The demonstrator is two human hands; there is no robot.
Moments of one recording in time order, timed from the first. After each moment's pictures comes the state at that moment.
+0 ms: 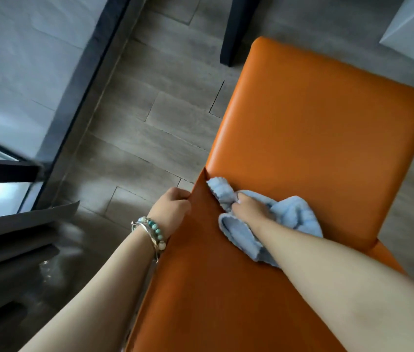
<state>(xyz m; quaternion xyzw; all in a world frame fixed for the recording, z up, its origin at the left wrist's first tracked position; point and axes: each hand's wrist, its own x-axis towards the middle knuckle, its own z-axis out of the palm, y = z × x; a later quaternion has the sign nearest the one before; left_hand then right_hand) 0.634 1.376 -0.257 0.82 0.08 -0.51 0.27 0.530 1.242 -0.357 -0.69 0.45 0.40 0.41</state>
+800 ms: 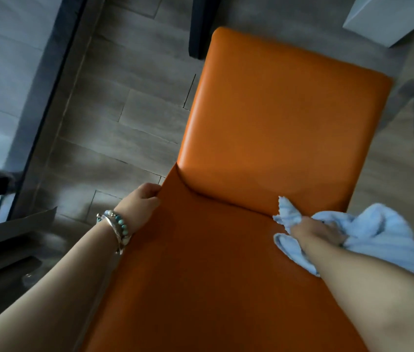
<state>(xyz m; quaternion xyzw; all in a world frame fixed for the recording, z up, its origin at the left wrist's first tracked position) 0.639 1.367 -0.258 0.83 -0.03 -0.52 0.18 0.369 1.160 -0.359 -0.58 0.65 0.43 0.24</state>
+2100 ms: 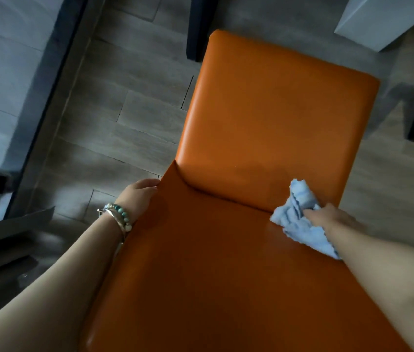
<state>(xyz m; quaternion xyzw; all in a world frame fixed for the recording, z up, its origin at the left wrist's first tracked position) 0.636 1.371 -0.259 0.84 0.02 -0.49 0.24 0.365 1.124 -0.313 -0.60 0.66 0.40 0.20</state>
